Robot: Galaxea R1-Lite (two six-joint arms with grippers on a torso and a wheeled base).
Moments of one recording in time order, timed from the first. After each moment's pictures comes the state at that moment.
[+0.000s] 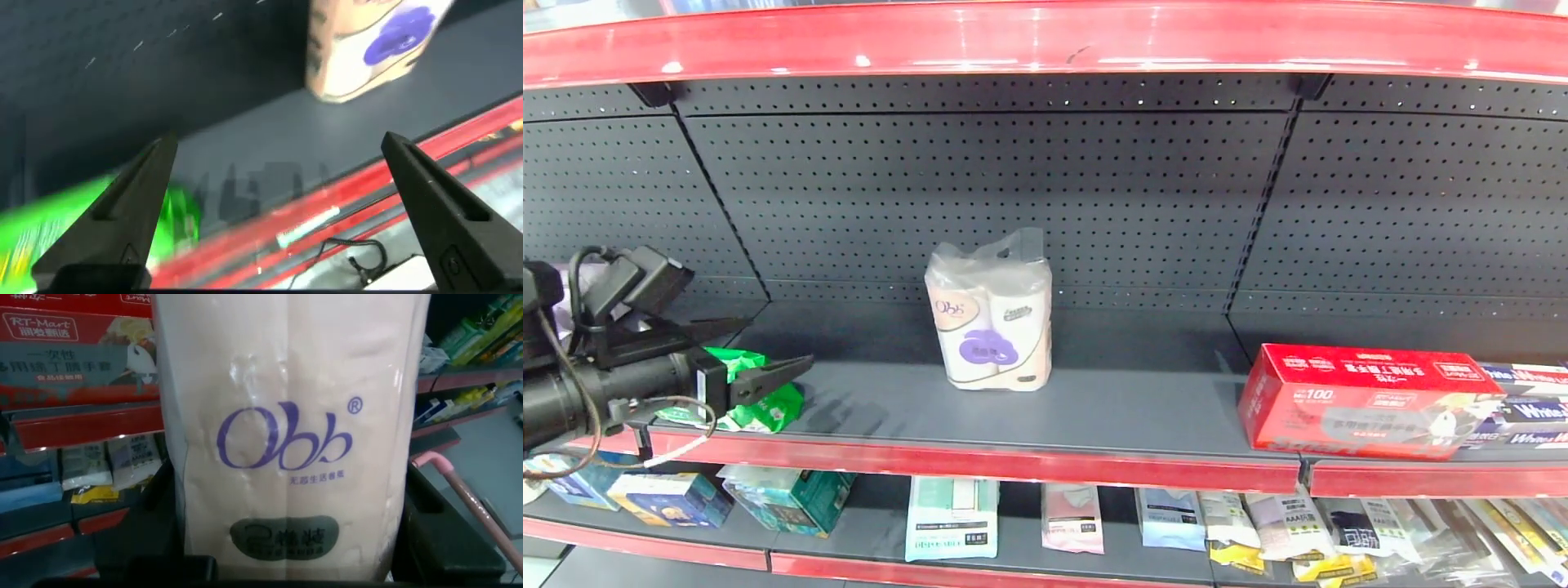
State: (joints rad) left arm 0.17 1.54 -0.59 -0.54 -0.61 0.36; right arm -0.37 0.55 -0.29 -0.06 -0.26 -0.33
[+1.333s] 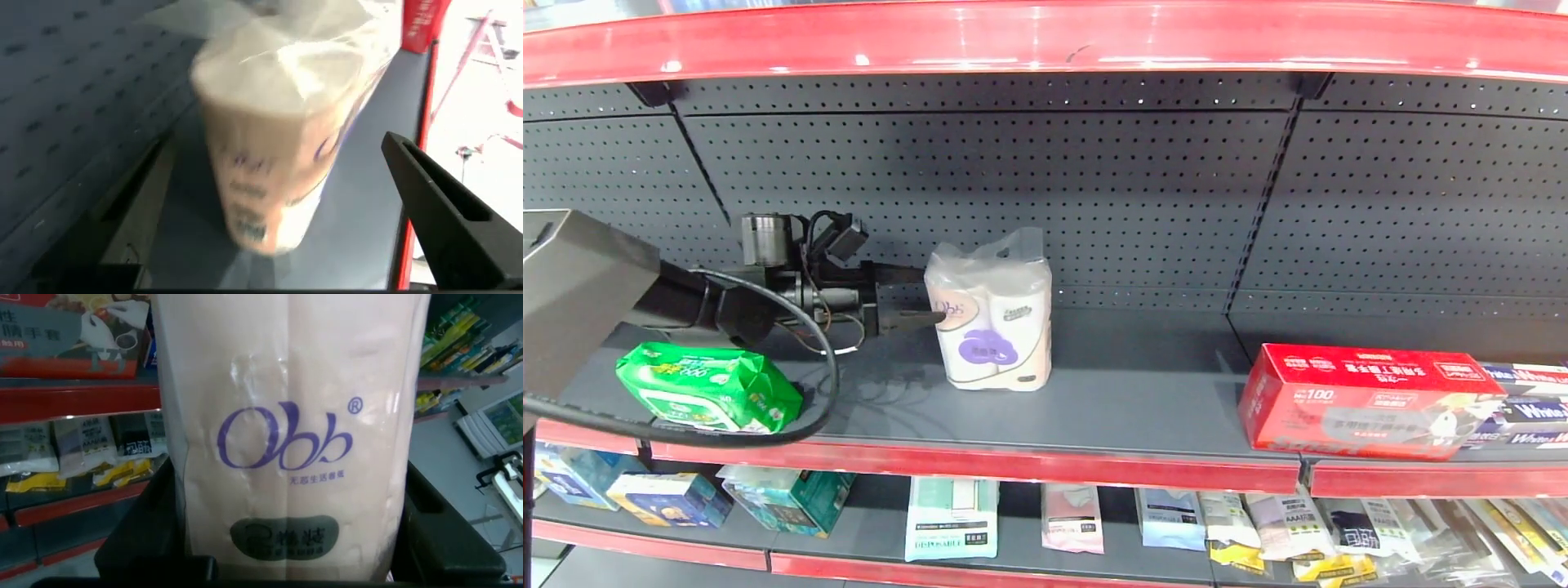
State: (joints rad) left arm -0.01 2.22 -1.35 -0.47 -1.14 0.43; right arm -0.37 0.53 -0.27 -0.06 -0.34 -0.46
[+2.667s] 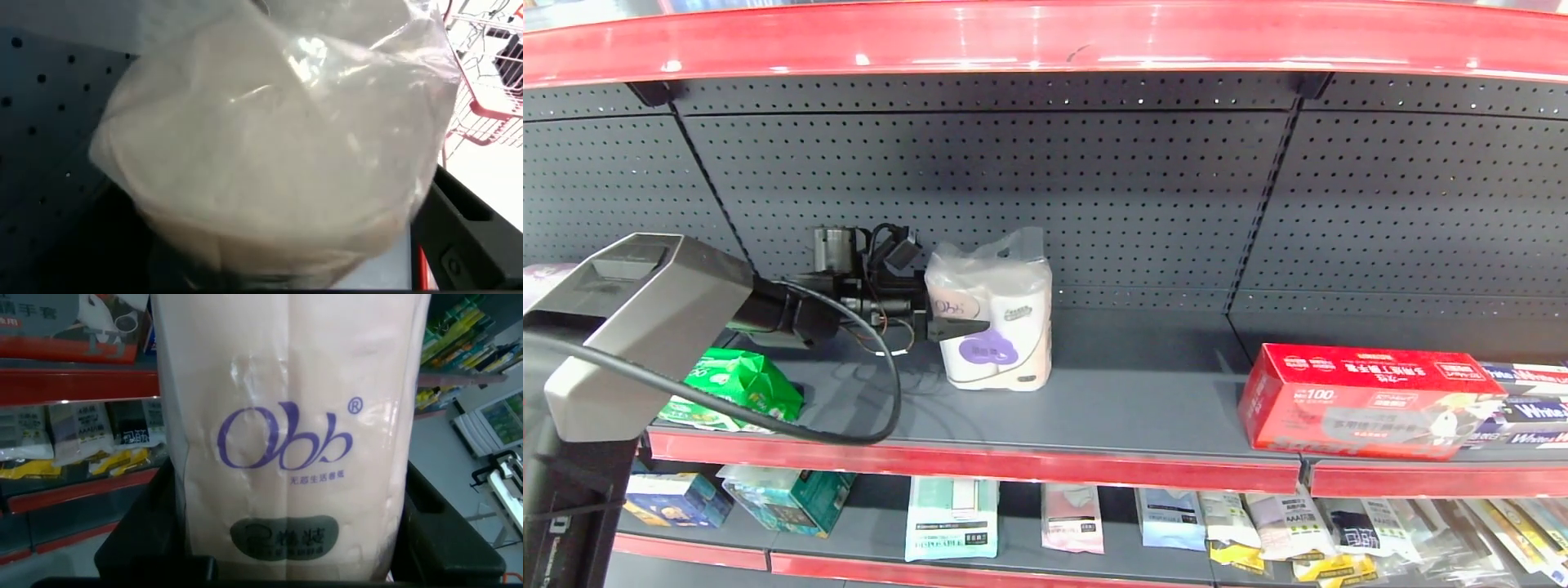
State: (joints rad) left arm -0.12 2.39 -1.53 -0.47 -1.17 0.37; right arm -0.37 0.53 -0.24 -0.06 -0.35 -0.48
